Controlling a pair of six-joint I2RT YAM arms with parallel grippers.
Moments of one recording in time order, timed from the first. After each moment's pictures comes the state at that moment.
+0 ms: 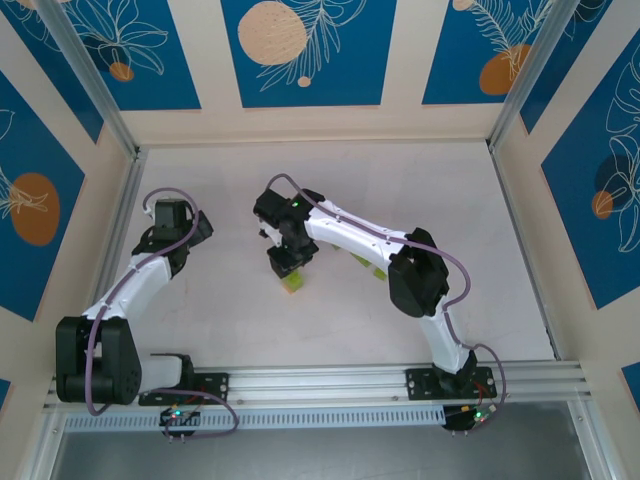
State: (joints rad) left arm -0.04 1.27 0.77 -0.28 -0.26 -0.49; right arm 0.92 2.12 1.92 -1.22 -0.13 0.24
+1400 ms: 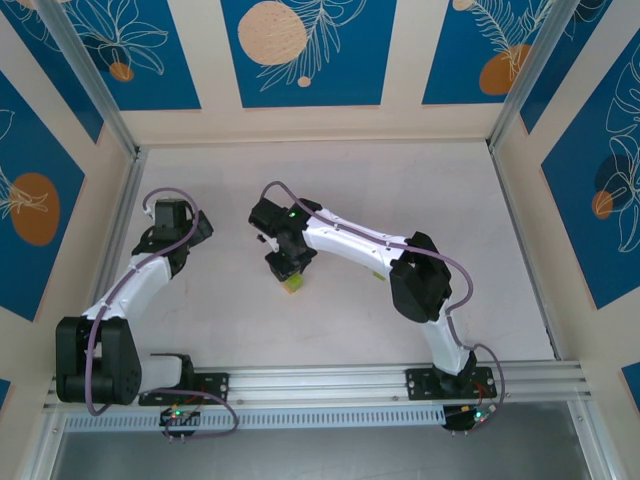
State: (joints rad) left arm -0.04 1.27 0.77 -0.28 -0.26 -0.49; right arm 0.97 2.09 1.85 -1.15 -0.02 0.26
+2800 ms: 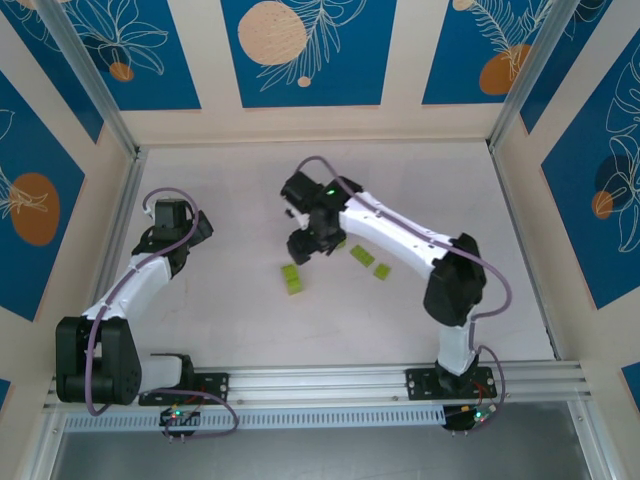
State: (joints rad) left arm -0.04 1.27 0.77 -0.28 -0.26 -0.49; right arm 0.80 1.86 1.75 -1.21 0.01 0.23
